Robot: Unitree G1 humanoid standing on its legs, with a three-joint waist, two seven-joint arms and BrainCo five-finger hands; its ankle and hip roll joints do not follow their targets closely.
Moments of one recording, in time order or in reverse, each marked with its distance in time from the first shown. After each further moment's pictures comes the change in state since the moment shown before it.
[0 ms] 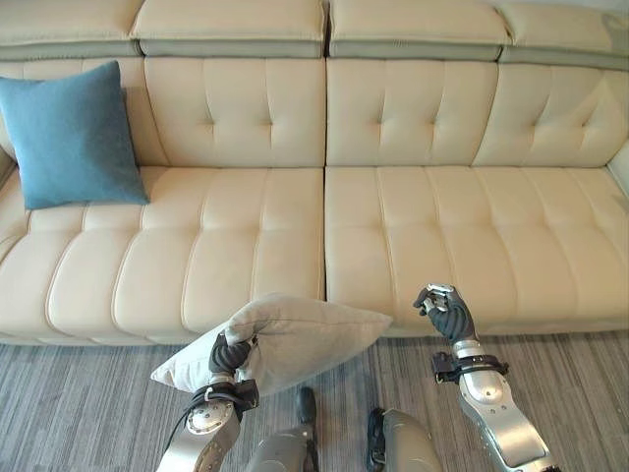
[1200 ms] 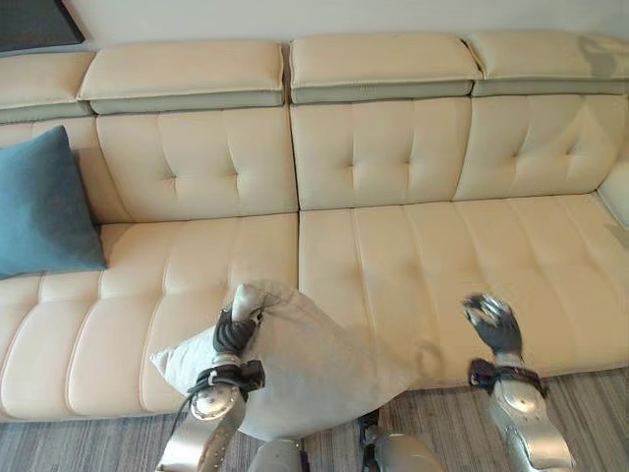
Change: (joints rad) left arm -0.027 -0.003 0.071 -0.224 0.053 0.017 -0.036; right arm 0.027 0.068 -0.346 0.453 0.362 -0.040 -0.139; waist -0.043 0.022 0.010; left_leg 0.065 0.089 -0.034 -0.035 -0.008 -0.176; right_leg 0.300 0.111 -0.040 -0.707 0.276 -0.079
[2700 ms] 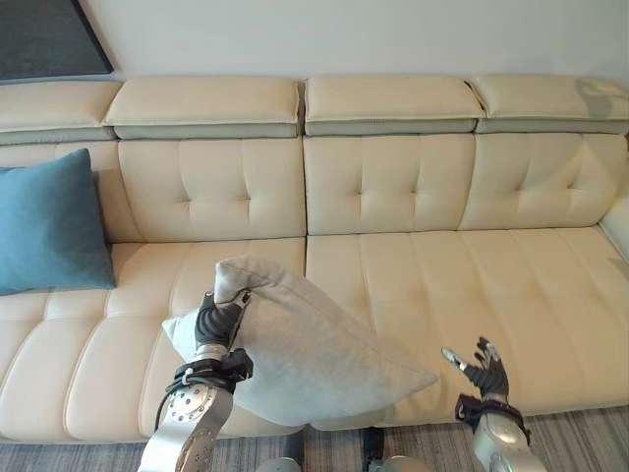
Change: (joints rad) left arm 0.059 -0.018 0.073 -0.083 -0.098 -0.034 -0.024; right arm 0.142 0.043 0.180 -0.132 -0.088 0.032 0.012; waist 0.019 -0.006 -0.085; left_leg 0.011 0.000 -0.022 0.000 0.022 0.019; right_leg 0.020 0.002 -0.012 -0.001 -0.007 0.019
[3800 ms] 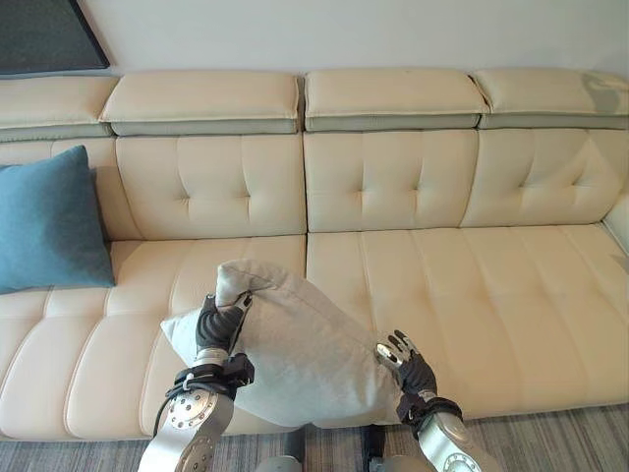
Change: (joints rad) left arm 0.012 0.040 -0.075 -0.024 -0.010 -0.028 0.039; right arm -0.067 -0.035 0.384 -0.074 0.343 -0.044 0.114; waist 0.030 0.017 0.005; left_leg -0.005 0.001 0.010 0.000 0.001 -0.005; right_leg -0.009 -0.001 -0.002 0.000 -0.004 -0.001
